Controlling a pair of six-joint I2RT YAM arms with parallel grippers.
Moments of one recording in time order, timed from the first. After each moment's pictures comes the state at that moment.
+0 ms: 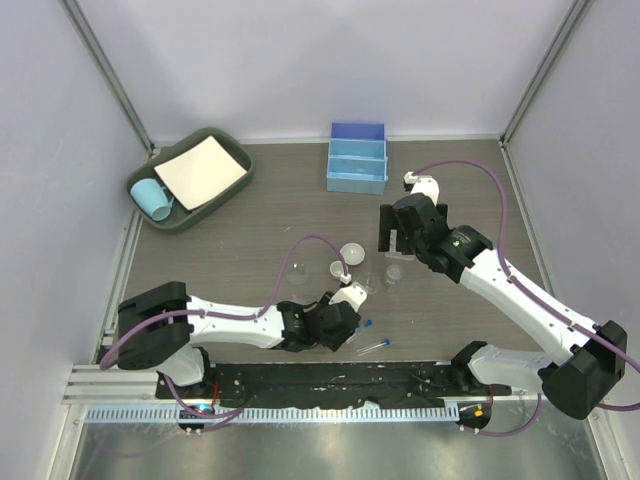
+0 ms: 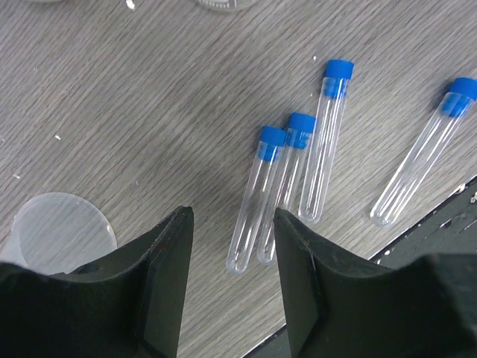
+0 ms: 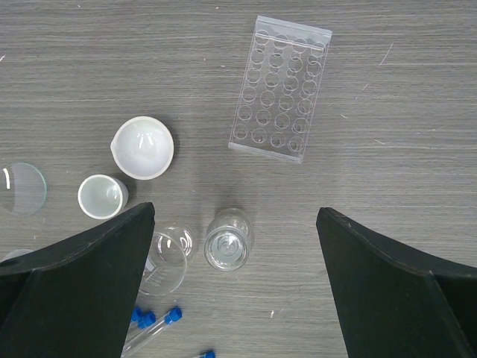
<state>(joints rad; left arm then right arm) -1.34 1.53 0.79 -0.22 -0.38 -0.47 0.64 1.16 1.05 -0.68 0.44 0.45</state>
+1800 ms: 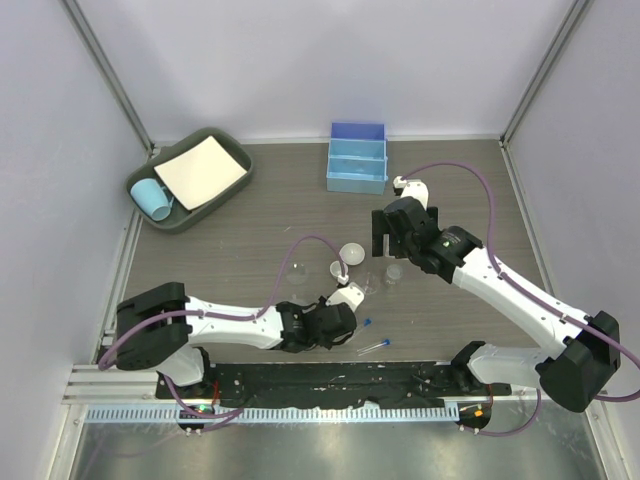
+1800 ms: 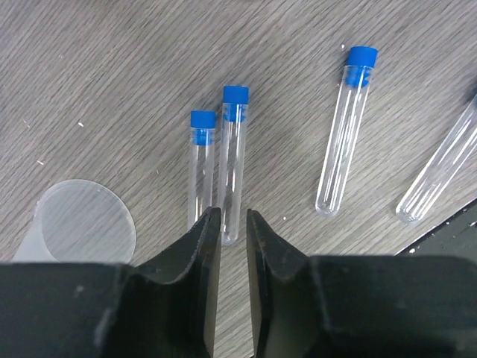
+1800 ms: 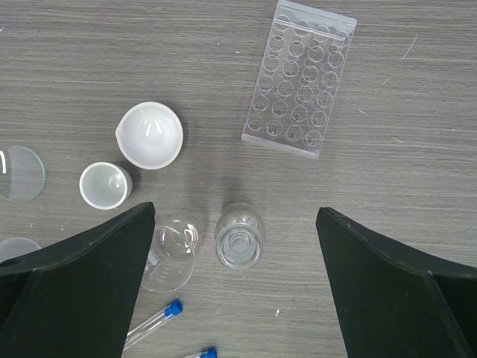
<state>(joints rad) -1.34 1.53 0.78 -0.25 -0.42 -0.47 0.68 1.20 1.04 -0.66 0.44 0.45</state>
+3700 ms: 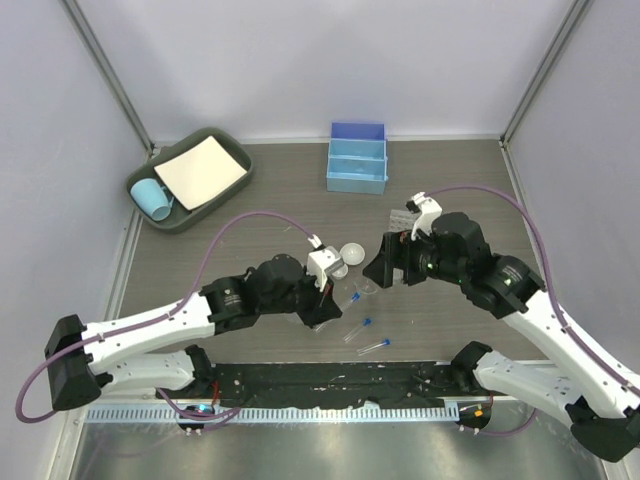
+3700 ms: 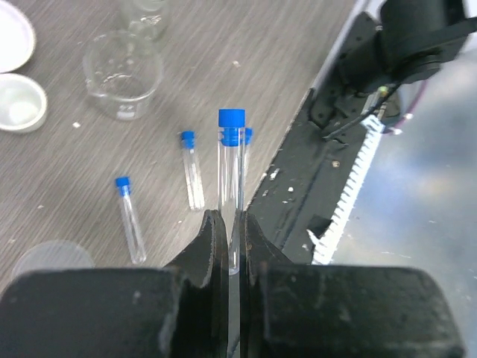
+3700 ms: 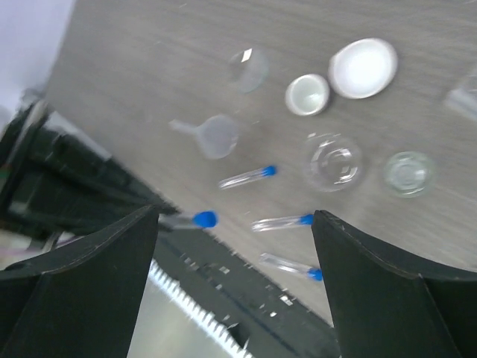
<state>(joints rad) -1.13 1.08 0.81 -0.28 0.10 -0.36 0.69 0.88 1.03 -0.73 -0.08 0.47</state>
